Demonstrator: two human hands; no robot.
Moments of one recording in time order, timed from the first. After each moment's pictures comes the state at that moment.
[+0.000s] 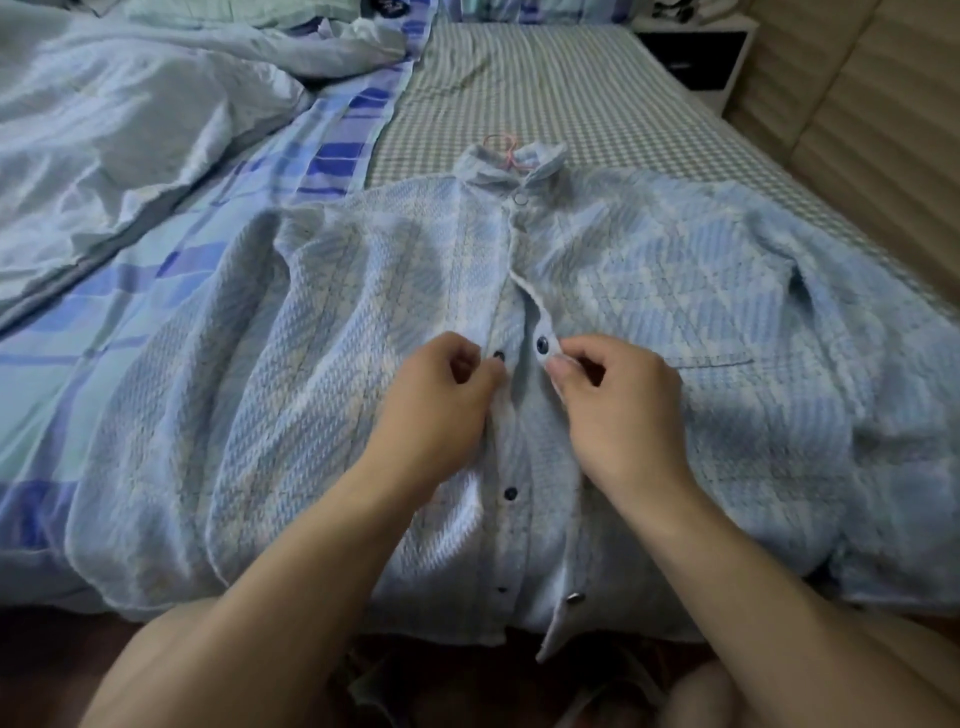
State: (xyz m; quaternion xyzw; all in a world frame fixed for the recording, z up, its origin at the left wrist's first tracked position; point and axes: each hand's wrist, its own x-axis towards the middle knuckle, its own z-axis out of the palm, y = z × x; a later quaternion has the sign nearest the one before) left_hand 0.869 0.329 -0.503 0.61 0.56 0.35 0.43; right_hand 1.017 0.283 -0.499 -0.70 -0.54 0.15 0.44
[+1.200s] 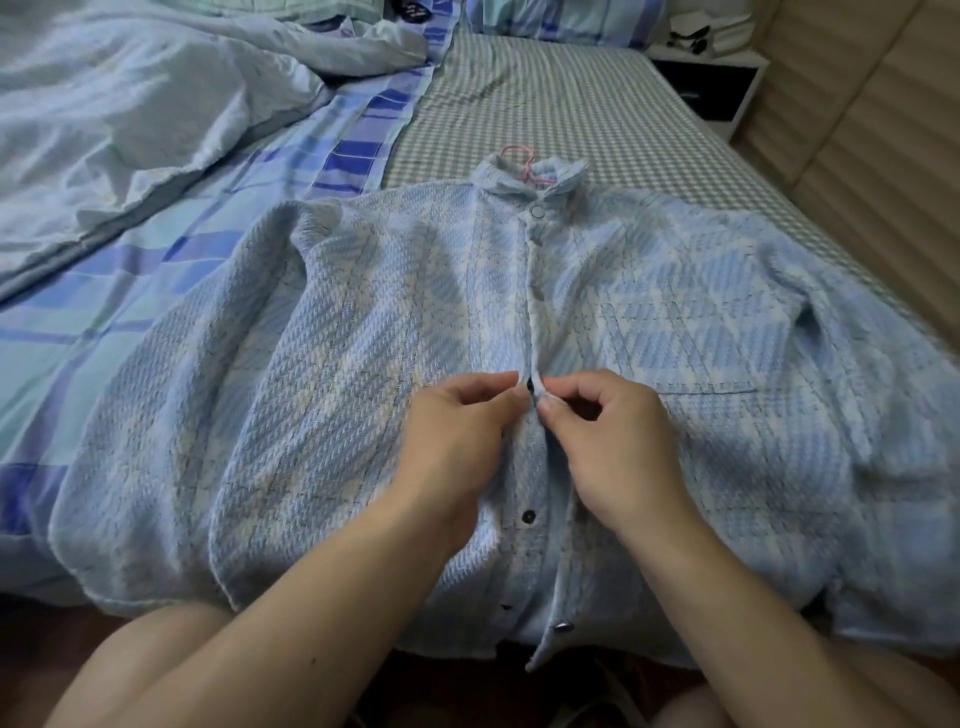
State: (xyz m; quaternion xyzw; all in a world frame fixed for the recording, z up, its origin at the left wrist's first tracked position) left_hand 0.882 0.312 -0.510 0.34 0.51 0.44 0.65; right_hand 1.008 0.281 -0.504 -0.69 -0.52 0.24 0.44
